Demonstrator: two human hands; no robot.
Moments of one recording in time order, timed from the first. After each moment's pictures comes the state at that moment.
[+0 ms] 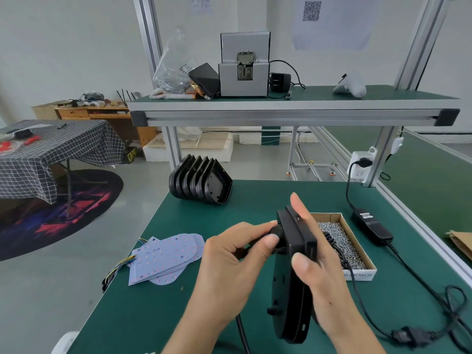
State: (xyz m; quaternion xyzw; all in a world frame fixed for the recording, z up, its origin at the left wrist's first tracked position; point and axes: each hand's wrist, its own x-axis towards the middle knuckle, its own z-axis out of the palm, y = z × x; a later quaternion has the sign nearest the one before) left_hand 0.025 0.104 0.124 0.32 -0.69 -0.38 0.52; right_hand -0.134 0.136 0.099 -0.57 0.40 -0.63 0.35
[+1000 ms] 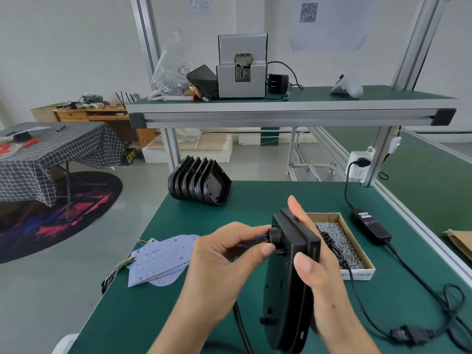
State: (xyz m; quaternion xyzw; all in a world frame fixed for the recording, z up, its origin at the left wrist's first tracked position) left_hand 0.034 0.102 0.125 0.29 -0.66 -0.44 0.53; right_hand -0.127 0.141 0.108 -0.56 0.39 -0.64 0.34
